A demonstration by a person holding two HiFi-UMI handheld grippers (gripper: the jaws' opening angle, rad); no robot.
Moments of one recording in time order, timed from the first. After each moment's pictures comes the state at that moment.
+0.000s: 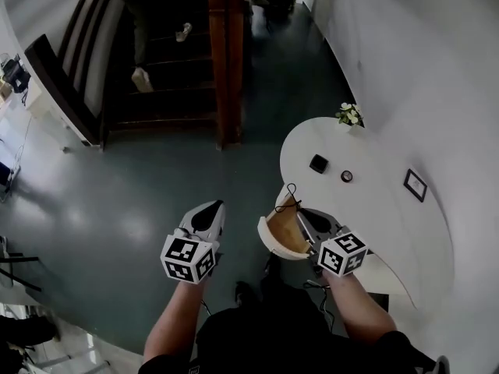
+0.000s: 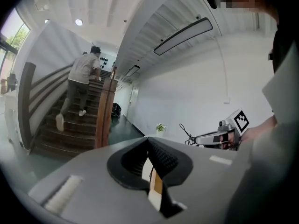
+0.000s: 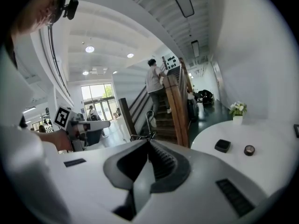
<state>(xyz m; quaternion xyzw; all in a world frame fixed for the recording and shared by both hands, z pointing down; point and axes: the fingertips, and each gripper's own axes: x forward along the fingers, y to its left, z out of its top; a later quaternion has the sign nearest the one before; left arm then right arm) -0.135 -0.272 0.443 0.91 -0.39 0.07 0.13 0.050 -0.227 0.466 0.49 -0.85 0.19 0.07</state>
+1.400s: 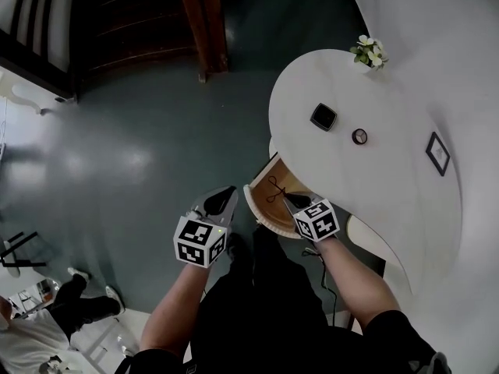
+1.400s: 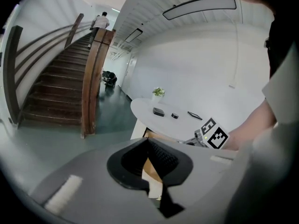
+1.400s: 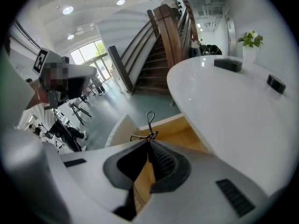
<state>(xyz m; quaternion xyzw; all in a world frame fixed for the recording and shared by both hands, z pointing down) -0.025 -0.299 0.630 0.89 -0.32 0.19 0.25 0.104 -0.246 0.751 0.39 -0.79 0.34 0.33</state>
